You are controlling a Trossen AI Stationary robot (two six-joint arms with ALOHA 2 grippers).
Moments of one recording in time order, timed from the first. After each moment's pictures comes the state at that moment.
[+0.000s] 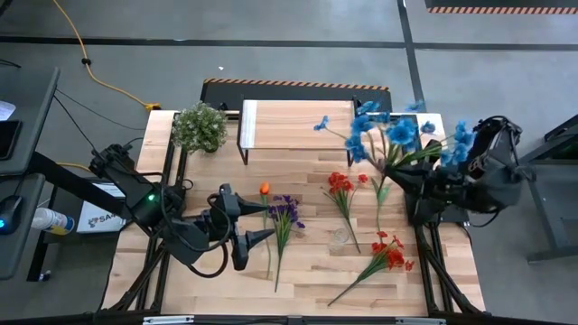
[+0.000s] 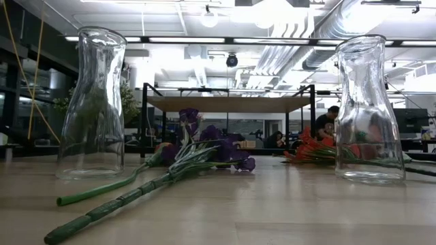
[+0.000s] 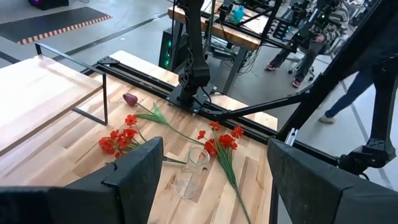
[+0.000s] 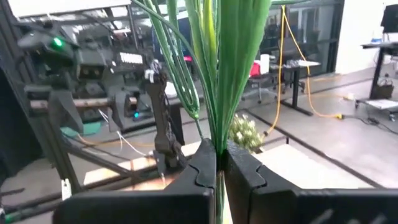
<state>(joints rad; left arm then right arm) -0.67 1.50 1.76 -0.73 -0.87 -0.69 0.88 0.96 1.28 -0.38 1.23 0.22</state>
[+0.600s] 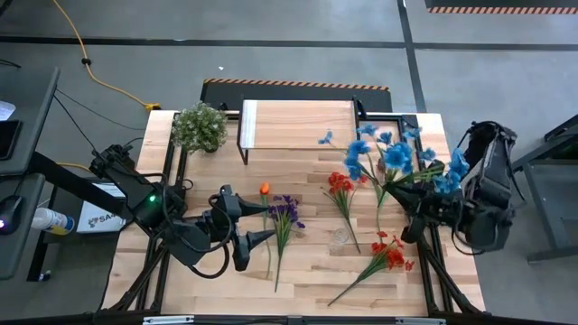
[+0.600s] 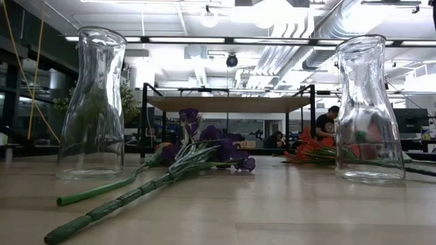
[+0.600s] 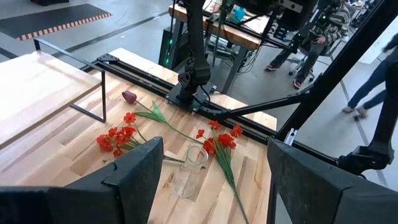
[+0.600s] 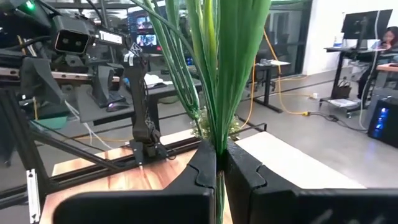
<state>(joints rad) -0.67 1.51 1.76 -0.74 -0.87 -0.71 1.02 1.08 1.28 -0.60 1.49 0.50</state>
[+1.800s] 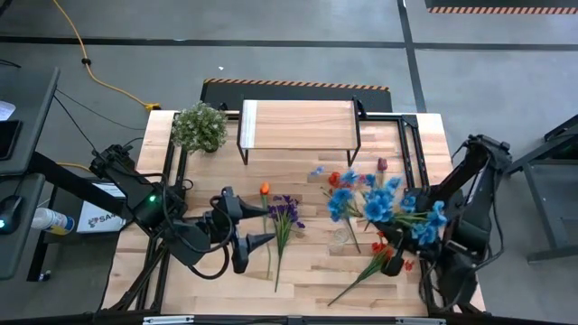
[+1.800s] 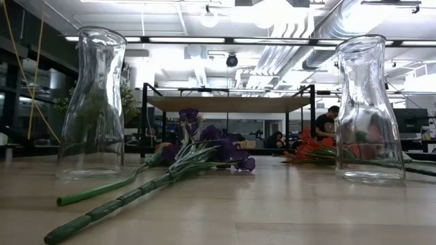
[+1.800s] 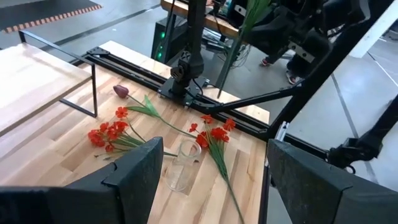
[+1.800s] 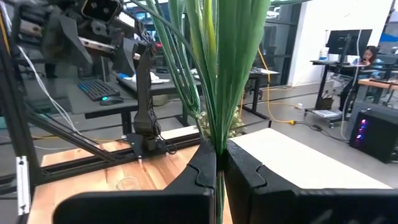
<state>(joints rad) -0.67 1.51 1.75 -0.74 -0.82 -0.71 1.03 1.34 1.28 -0.56 1.57 0.63</state>
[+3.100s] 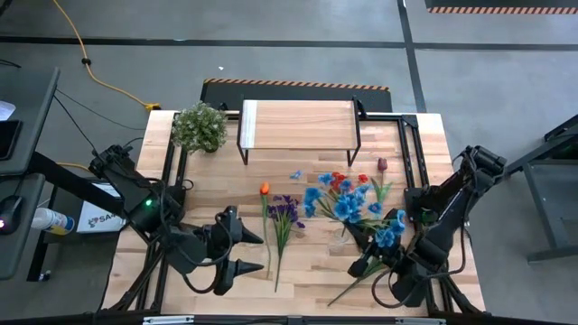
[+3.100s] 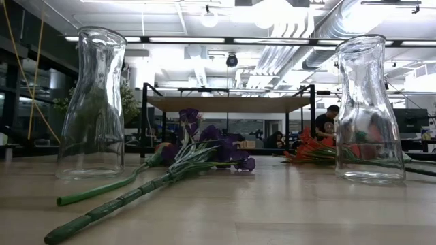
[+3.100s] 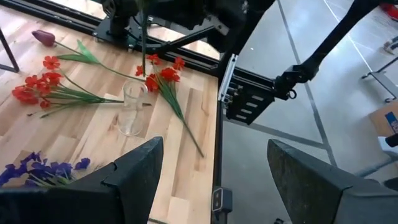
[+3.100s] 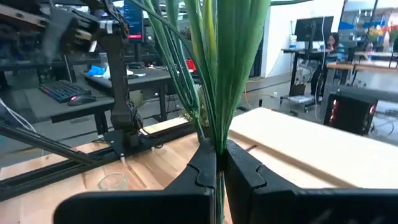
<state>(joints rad) -0.72 1.51 1.75 -0.80 -0.53 -0.71 0.90 1.49 1.13 -0.21 1.57 0.65</state>
